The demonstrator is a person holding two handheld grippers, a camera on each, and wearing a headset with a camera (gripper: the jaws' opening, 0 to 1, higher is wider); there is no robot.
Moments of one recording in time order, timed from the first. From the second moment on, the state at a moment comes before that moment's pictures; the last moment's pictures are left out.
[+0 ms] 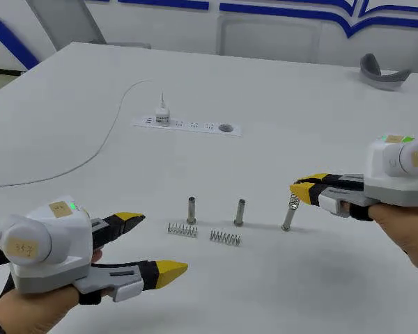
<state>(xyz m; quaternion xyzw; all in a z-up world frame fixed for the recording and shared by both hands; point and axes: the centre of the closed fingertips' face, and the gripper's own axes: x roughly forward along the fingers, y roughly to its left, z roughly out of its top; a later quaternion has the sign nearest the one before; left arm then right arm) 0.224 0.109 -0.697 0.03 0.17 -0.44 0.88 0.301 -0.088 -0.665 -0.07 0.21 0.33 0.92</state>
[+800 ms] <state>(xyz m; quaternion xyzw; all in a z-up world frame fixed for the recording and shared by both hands) 0.225 0.111 -0.699 0.03 0.17 -0.44 0.88 0.302 -0.088 -0.694 -0.07 0.22 0.32 0.92</state>
